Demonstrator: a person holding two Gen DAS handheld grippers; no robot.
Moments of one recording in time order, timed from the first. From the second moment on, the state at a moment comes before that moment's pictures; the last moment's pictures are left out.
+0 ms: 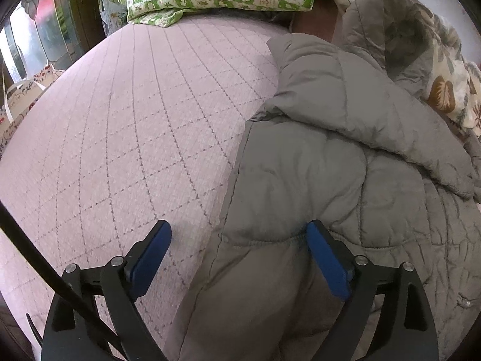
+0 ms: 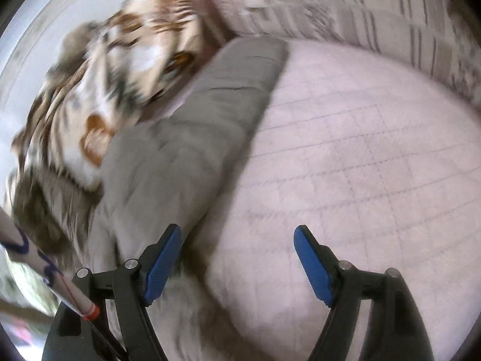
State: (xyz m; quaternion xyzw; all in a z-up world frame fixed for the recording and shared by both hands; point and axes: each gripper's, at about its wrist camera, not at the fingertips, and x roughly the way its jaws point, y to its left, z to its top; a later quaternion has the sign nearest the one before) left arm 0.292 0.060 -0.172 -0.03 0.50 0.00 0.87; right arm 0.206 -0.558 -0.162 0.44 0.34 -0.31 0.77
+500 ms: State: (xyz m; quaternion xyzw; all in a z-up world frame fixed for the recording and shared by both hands) left arm 0.290 0.054 -0.177 -0.01 0.48 0.01 0.88; right arm 0.283 -0.607 -0.195 0.48 0.34 -0.28 0.76
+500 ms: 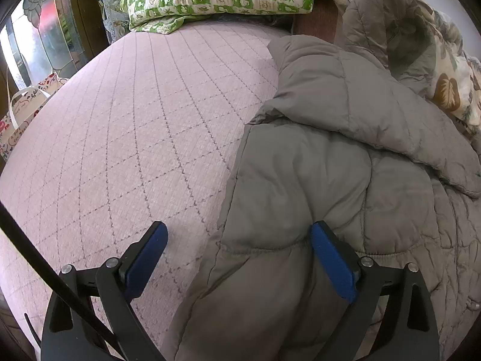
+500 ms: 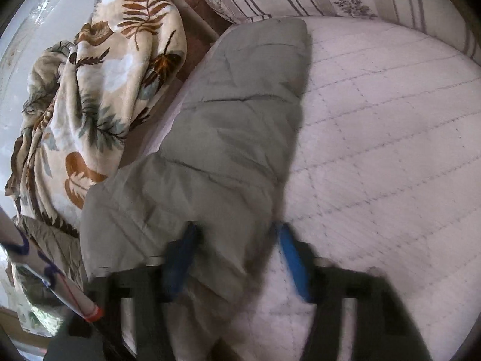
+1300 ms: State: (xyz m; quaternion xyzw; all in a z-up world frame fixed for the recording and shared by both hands) left arm 0.275 0.091 -0.132 -0.09 0.44 0.01 0.90; right arm 0.369 -0.276 -0.134 0.16 0.48 -0.02 0.86
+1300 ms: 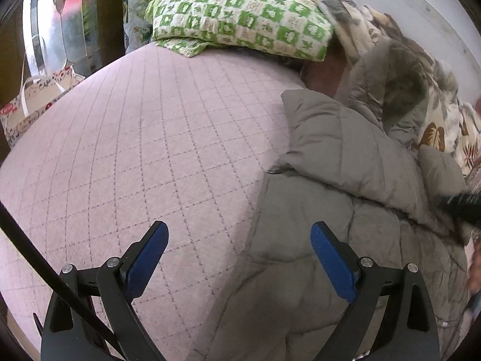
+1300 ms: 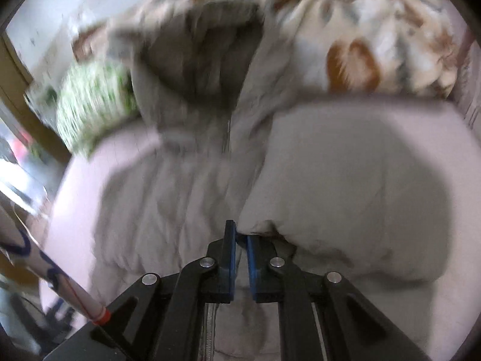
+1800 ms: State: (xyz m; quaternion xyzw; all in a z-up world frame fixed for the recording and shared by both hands) left arm 0.223 -0.004 -0.111 0.03 0.44 -0.09 0.89; right arm 0.210 -0.347 -0.119 0.25 0.35 -0.08 0.90
